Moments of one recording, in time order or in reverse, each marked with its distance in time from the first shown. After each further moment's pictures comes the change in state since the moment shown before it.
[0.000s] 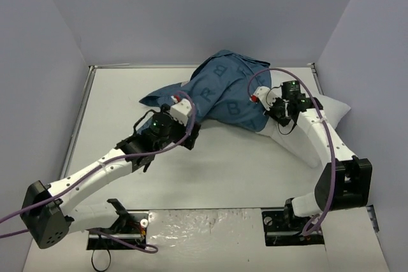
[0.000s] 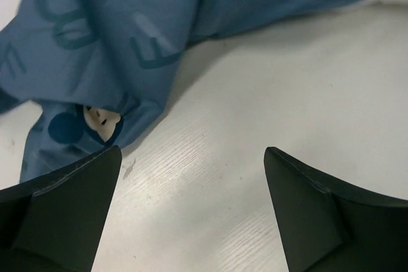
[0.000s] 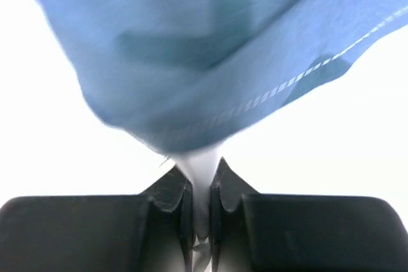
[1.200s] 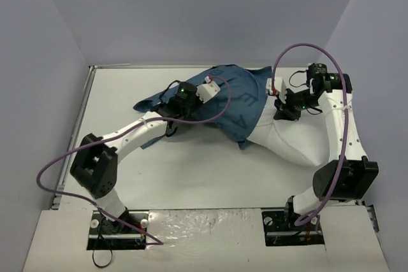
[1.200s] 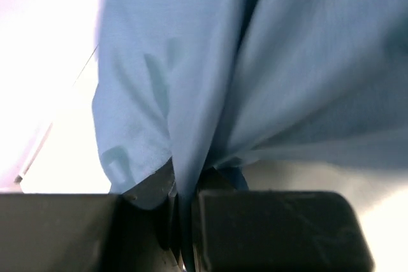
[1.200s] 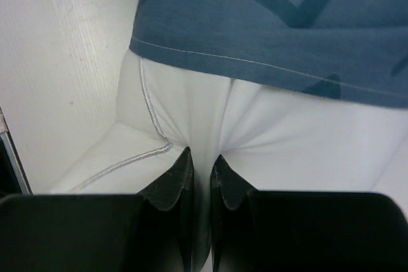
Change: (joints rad) left arm 0.100 0.597 0.451 0.064 -0.077 0.592; right arm -0.159 0.071 0.452 -0.683 -0.613 -0.523
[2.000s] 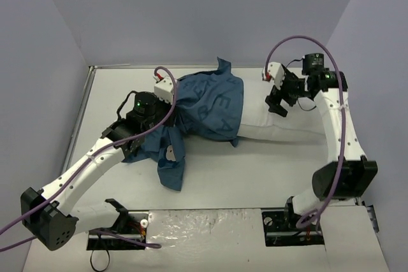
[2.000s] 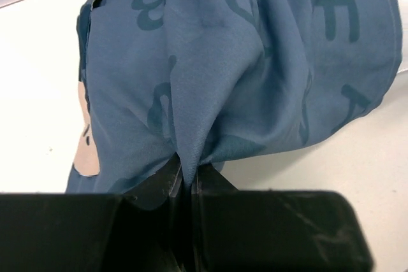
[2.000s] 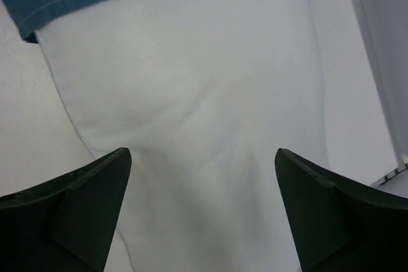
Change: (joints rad) left arm 0.065 -0.566 -0.259 -0.169 0.190 -0.579; right arm 0.030 0.078 0.080 0.275 0.130 0.305
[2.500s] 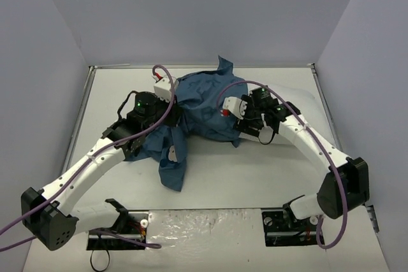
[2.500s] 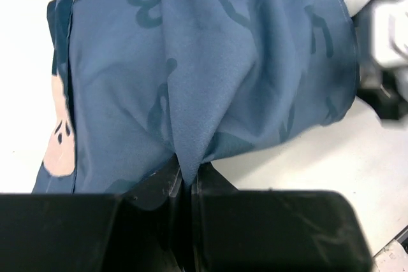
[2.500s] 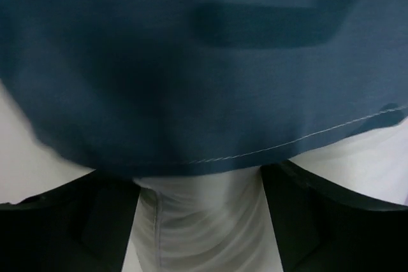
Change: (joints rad) left arm 0.002 0.003 0.000 0.024 0.054 -0.113; right arm 0.435 -0.195 -0.515 0.415 0.471 0.115
